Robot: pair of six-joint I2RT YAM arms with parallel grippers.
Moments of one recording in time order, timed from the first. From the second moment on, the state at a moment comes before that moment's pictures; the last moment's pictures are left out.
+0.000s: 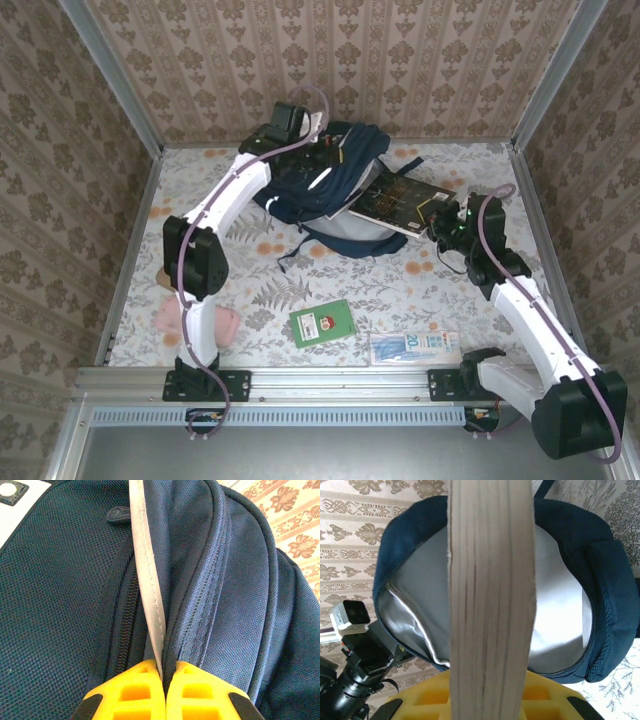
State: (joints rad) left arm -0.51 2.04 1.99 -0.61 0.49 -0.48; right arm 0.15 1.00 0.74 -0.14 -0.27 1.30
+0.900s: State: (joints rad) left arm -0.47 2.00 1.95 -0.56 0.58 -0.58; right arm 0.45 1.88 1.11 0.37 -0.25 1.14
